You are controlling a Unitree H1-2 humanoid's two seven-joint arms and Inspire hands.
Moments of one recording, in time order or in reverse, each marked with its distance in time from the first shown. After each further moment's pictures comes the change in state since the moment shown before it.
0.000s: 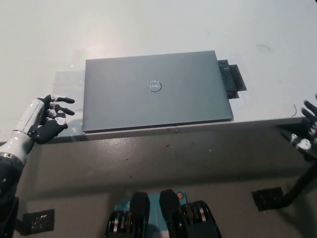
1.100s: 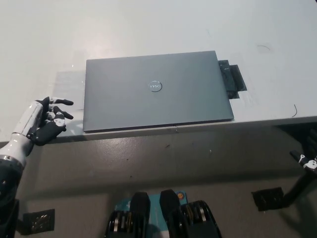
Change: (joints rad) left_arm 0.012 -0.020 0.025 0.000 -0.004 -0.001 0.001; right_arm 0.052 0.004 -0.037 0.135 0.030 -0.064 -0.011
